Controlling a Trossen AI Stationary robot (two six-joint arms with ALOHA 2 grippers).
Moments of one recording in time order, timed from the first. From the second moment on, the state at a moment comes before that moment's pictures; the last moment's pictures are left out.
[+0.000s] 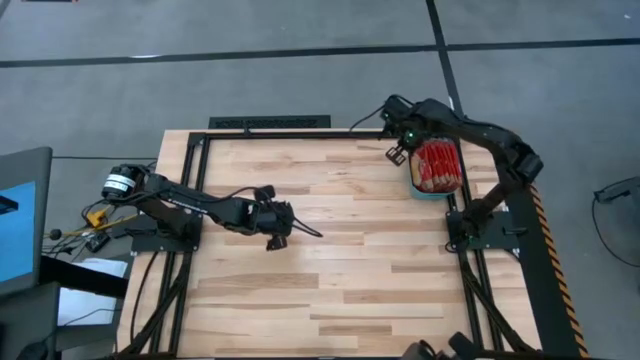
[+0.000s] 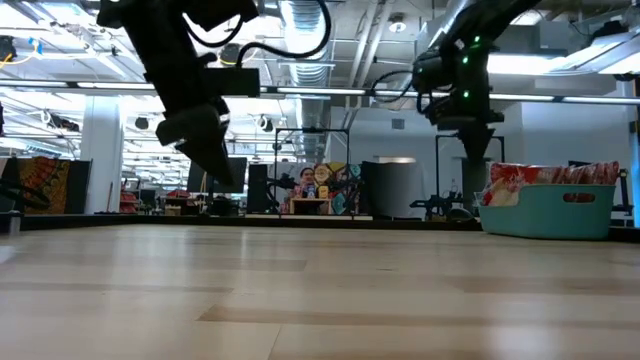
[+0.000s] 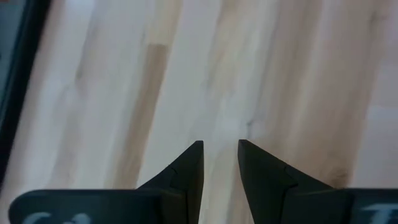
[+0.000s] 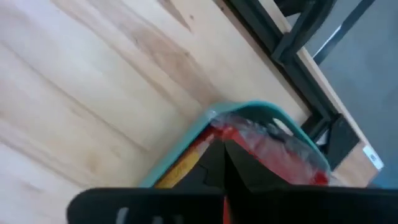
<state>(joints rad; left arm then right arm) -0.14 1.52 0.89 -0.43 -0.53 -0.18 -0.75 1.58 1.28 -1.11 0.28 0.04</state>
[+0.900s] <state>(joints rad) -0.14 1.52 0.89 -0.46 -0.60 -0.27 -0.85 1.74 1.22 -1.06 0.32 0.08</state>
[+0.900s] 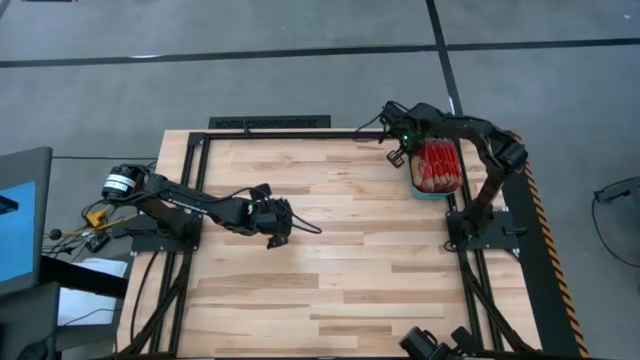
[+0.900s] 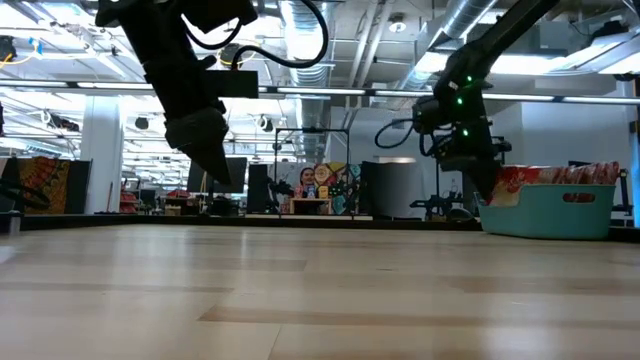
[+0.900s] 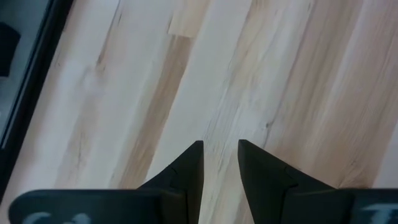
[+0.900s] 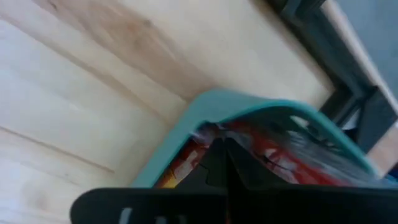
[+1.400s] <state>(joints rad) -0.14 1.52 0.89 -0.45 -0.61 -0.29 -0.84 1.71 1.08 -0.90 0.33 0.08</state>
